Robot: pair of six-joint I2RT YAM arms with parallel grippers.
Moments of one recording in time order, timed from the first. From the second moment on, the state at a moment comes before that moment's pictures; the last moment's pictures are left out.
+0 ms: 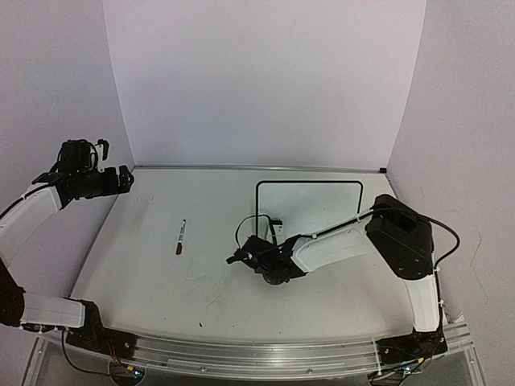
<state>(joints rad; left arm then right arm) -0.04 1.14 0.98 -0.42 0.07 -0.16 1.11 2.16 1.32 -0.27 0.76 0.95</state>
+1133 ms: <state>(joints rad) -0.40 1.48 0.87 -0.45 0.11 -0.44 1.18 1.40 0.81 -0.27 0.76 0.84</state>
